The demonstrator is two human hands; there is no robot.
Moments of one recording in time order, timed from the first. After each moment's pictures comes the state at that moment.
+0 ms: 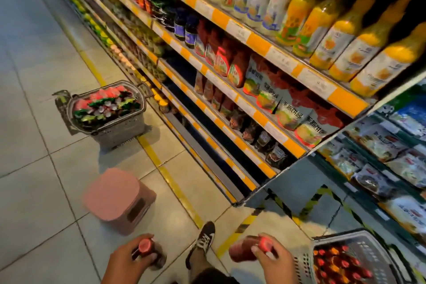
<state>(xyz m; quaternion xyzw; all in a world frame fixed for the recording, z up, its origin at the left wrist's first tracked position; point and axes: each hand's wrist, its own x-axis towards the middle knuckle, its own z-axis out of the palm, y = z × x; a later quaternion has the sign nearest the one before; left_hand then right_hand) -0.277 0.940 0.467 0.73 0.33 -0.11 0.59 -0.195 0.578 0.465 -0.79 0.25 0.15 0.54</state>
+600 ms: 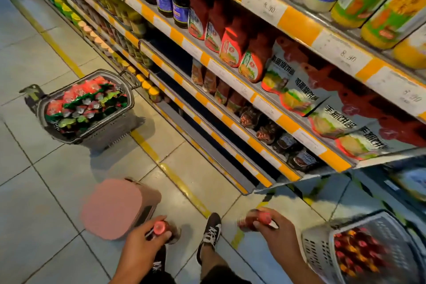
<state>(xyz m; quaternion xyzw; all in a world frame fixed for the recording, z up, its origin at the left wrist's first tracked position) -0.118 1.016 0.394 0.73 0.32 -0.17 0.58 -0.055 0.654 0.414 -0.82 0.19 0.17 0.52</state>
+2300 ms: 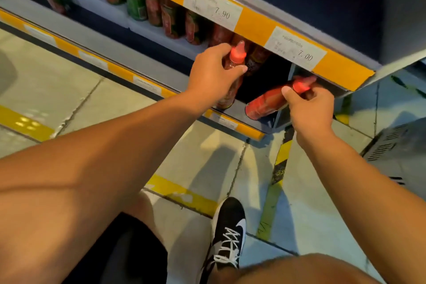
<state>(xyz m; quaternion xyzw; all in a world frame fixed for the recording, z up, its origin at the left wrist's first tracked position) 0.228 0.784 -0.130 0.84 -0.14 -0.05 0.53 0.116 0.598 -0.106 -0.80 0.36 -0.16 0.45</state>
